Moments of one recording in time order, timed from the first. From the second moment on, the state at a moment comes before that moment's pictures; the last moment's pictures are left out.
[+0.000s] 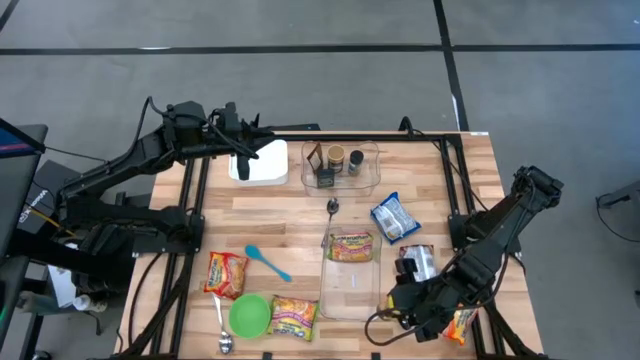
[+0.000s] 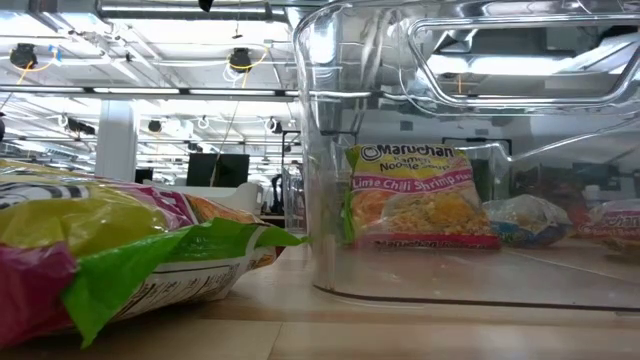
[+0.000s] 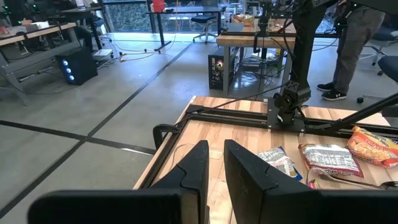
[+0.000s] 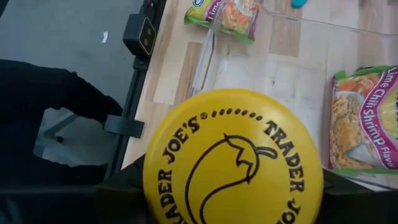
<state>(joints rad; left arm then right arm) 0.41 1.00 1.18 -0.37 0.08 0.10 0.81 1.49 1.29 -0.81 0.29 0.55</state>
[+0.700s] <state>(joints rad) 0.41 1.00 1.18 -0.37 0.08 0.10 0.81 1.49 1.29 -0.81 0.29 0.55</state>
